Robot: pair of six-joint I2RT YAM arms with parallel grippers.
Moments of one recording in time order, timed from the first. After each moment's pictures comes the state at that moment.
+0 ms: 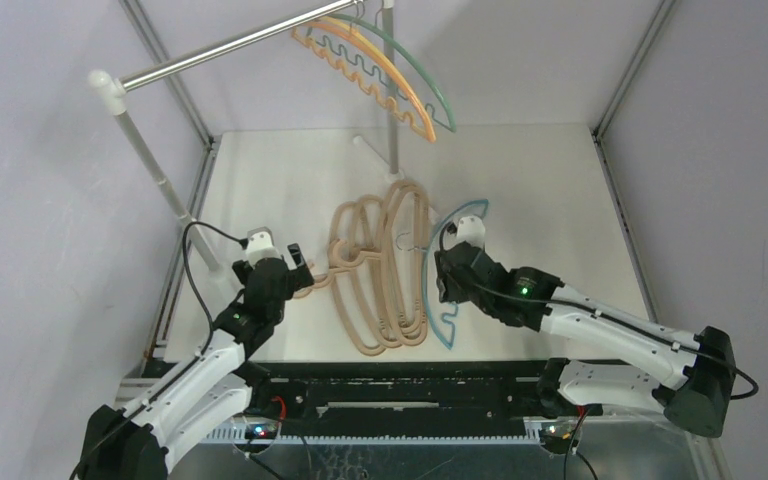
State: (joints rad) left arm -0.46 0.77 0.34 -0.11 -0.55 -0.47; right arm 0.99 1.08 0.94 -0.65 0.48 0.54
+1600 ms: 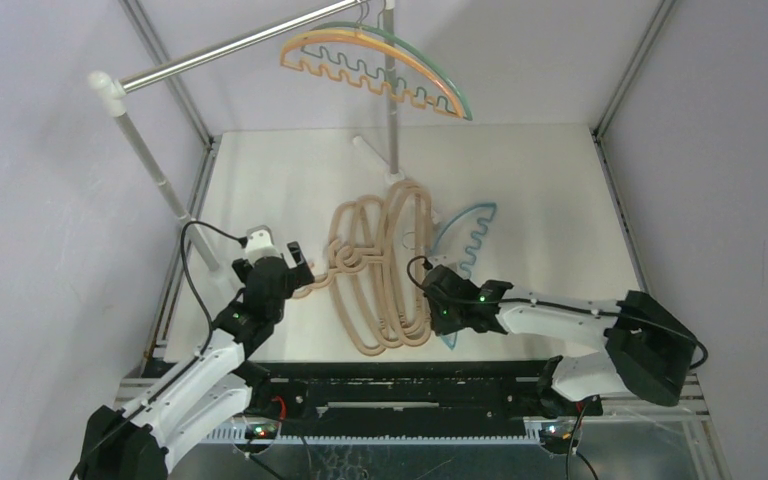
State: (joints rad) left arm -0.46 0.77 0.35 -0.10 -0.55 -0.47; right arm 0.97 1.36 0.67 -0.40 0.13 0.62
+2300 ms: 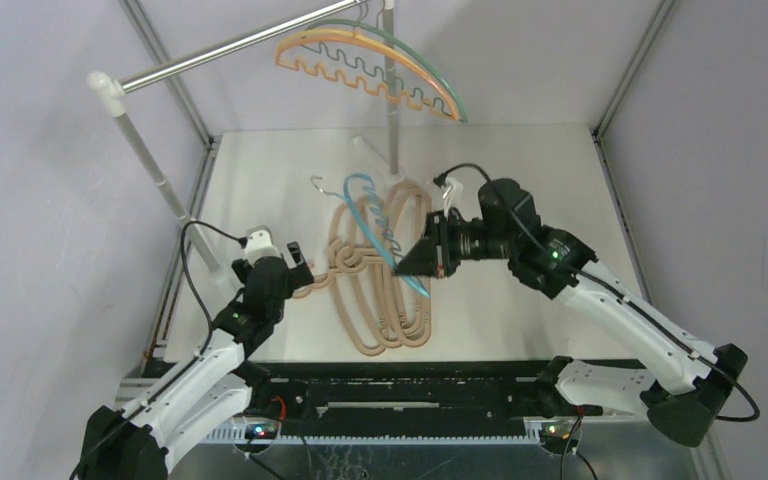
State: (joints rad) left arm -0.46 0.76 0.35 -0.12 -0.55 -0.47; right arm 0.80 1.09 1.17 -0.53 -0.53 0.65
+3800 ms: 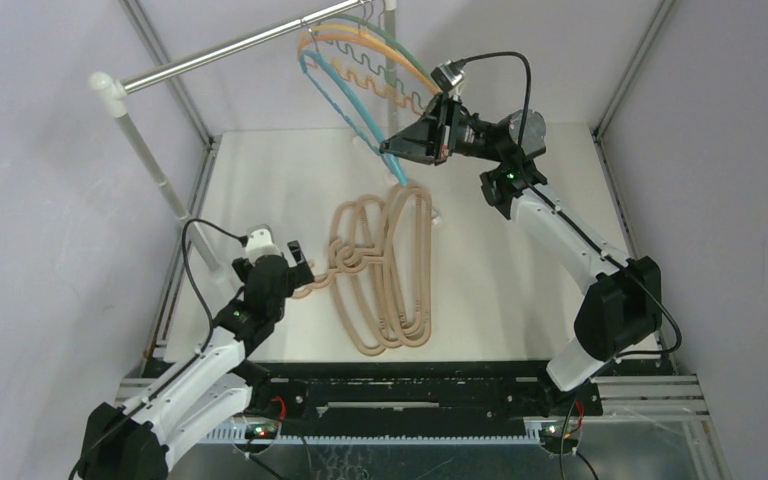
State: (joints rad) left arm -0.46 0.78 0.36 -0.12 -0.56 -0.47; right arm 0.44 1.60 1.44 0.74 -1.02 1.55
